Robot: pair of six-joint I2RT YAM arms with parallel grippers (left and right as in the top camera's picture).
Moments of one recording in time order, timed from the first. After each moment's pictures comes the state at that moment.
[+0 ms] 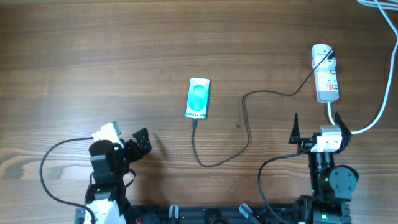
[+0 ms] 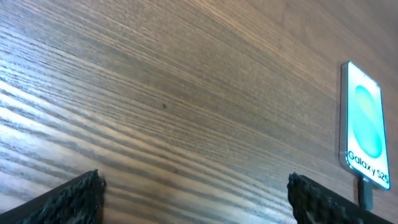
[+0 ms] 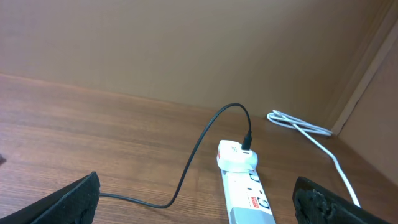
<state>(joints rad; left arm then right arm) 0.12 0.80 0.02 0.10 0.20 -0.43 -0.15 0.02 0.01 0.00 -0.11 -0.20</state>
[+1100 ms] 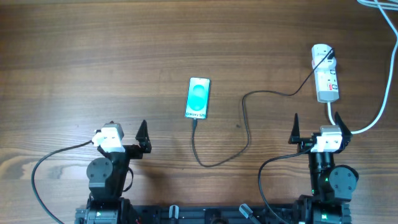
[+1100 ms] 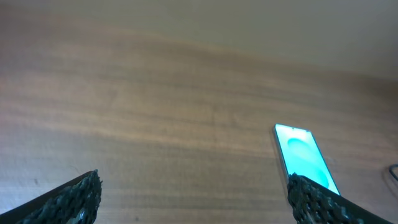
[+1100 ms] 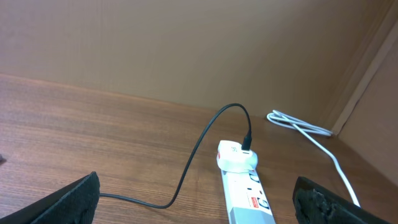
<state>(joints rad) -0.01 0.18 0.01 -0.07 0.08 -0.18 -0.15 0.02 0.01 0.00 -0.11 -0.20</state>
